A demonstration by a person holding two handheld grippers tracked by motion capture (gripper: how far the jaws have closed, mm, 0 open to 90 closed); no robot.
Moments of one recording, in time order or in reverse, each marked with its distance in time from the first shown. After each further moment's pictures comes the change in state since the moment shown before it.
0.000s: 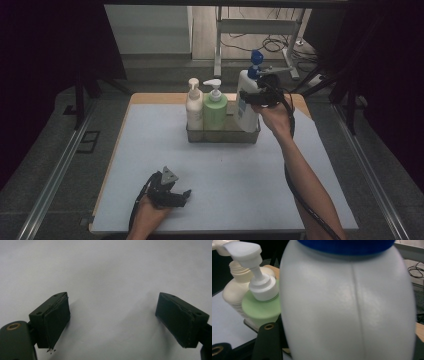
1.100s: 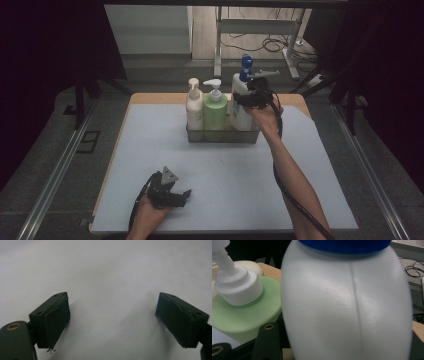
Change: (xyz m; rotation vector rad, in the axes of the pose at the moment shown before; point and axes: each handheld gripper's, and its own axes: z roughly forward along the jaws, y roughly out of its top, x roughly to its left) left arm 0.000 0.000 0.000 0.001 -0.001 -0.001; right arm 0.004 -0.011 0.042 -0.001 -0.028 -0.006
